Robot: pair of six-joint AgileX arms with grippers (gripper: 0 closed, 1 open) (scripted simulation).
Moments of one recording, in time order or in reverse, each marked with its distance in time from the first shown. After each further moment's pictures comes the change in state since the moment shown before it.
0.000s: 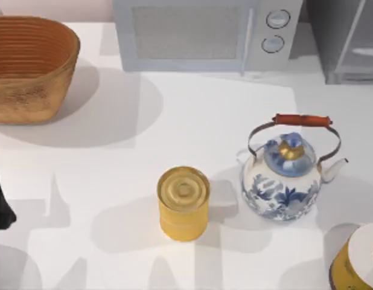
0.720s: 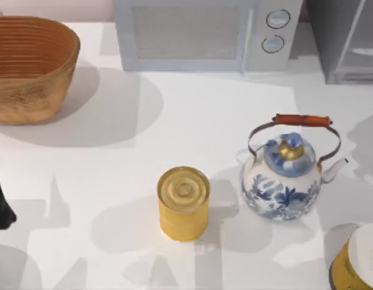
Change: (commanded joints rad) left arm 0.000 0.000 0.000 0.000 0.000 0.000; right arm 0.297 -0.733 -0.185 0.323 0.267 0.733
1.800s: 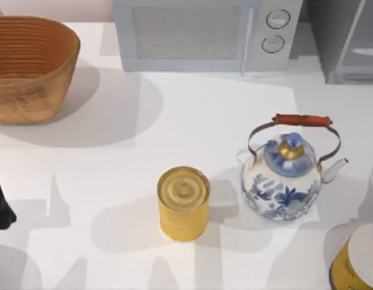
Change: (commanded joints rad) left arm 0.000 0.000 0.000 0.000 0.000 0.000; right arm 0.251 -1.037 -0.880 0.497 0.496 0.661
